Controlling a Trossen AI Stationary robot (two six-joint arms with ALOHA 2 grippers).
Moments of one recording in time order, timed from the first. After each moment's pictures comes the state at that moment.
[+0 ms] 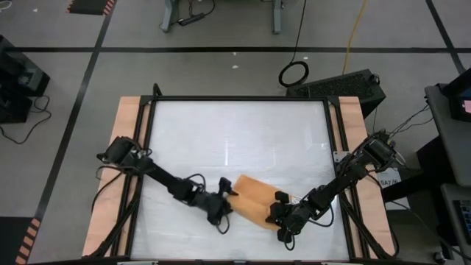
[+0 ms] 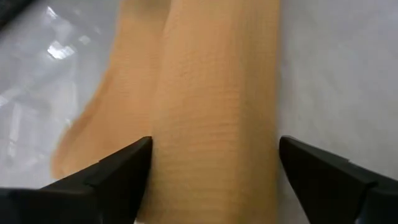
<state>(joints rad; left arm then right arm) -0.45 1.90 0.90 0.27 -0.34 0.27 0.70 1.77 0.71 0.21 0.31 0.72</state>
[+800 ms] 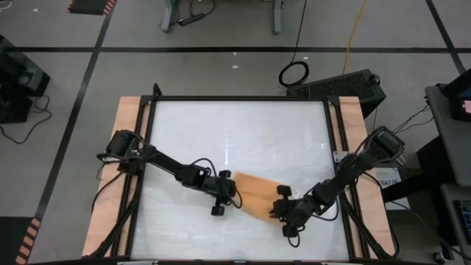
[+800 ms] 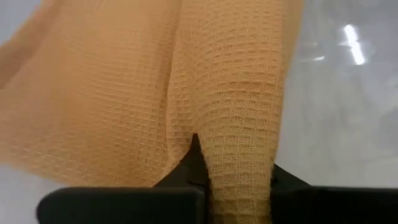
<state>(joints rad) -0.28 1.90 0.95 0.03 0.05 -0.16 0.67 1.63 0.71 0.07 0.31 0.56</state>
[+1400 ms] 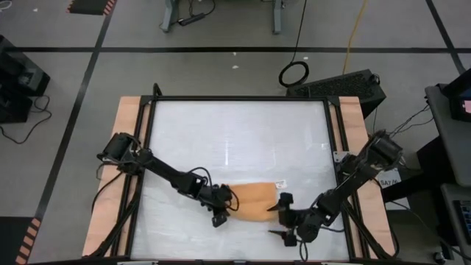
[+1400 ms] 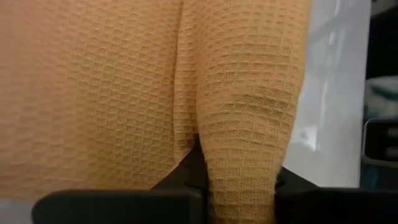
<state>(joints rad) -0.37 1.90 0.94 0.03 0.15 -0.81 0.81 1.70 0.71 0.24 0.60 0.56</state>
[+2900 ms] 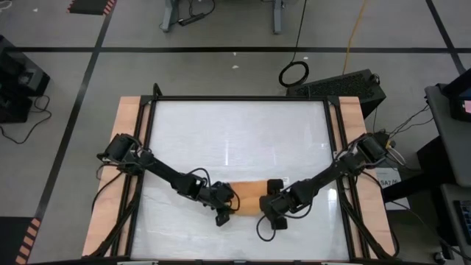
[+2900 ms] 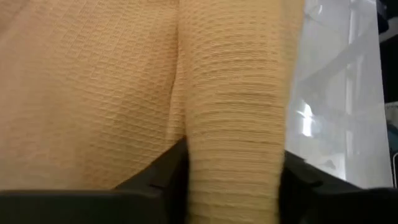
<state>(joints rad) -0.38 1.89 0.94 0.14 -0.02 -0.74 0.50 1.80 1.00 -0.41 0.14 0.45</state>
